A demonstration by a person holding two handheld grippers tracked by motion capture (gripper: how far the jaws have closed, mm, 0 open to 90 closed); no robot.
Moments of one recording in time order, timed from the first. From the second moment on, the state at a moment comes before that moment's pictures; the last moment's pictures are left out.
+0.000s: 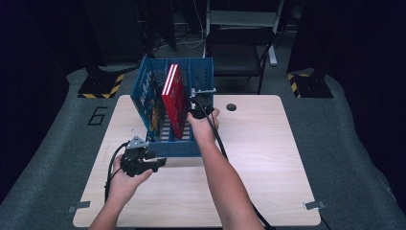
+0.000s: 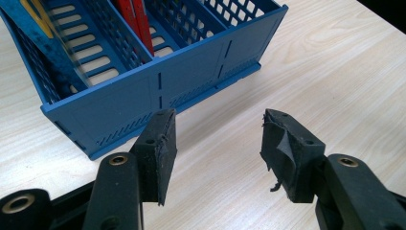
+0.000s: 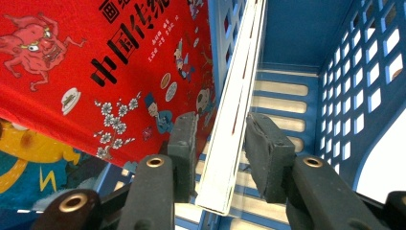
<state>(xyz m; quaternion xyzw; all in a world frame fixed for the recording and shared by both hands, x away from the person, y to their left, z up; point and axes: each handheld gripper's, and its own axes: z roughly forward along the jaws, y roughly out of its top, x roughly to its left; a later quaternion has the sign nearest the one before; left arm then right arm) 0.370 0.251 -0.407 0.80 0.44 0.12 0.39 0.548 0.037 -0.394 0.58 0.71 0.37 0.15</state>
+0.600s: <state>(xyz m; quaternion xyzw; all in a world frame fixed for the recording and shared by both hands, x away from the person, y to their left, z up) 0.371 0.262 -0.405 0.78 0.46 0.13 0.40 0.537 0.027 -0.375 0.55 0.72 0.37 0.19</state>
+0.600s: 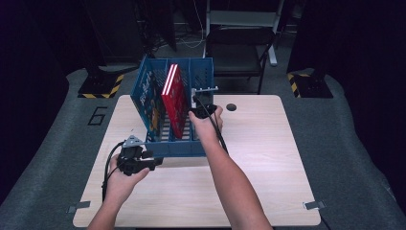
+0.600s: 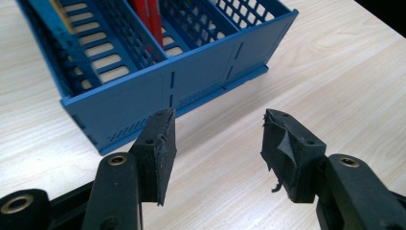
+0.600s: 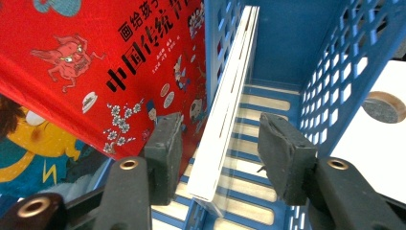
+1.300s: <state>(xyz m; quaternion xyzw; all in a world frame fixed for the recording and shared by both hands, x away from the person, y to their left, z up) 0.372 0.271 -0.405 0.77 0.47 0.13 0.41 0.511 0.000 -0.360 0.51 0.74 0.39 0.19</state>
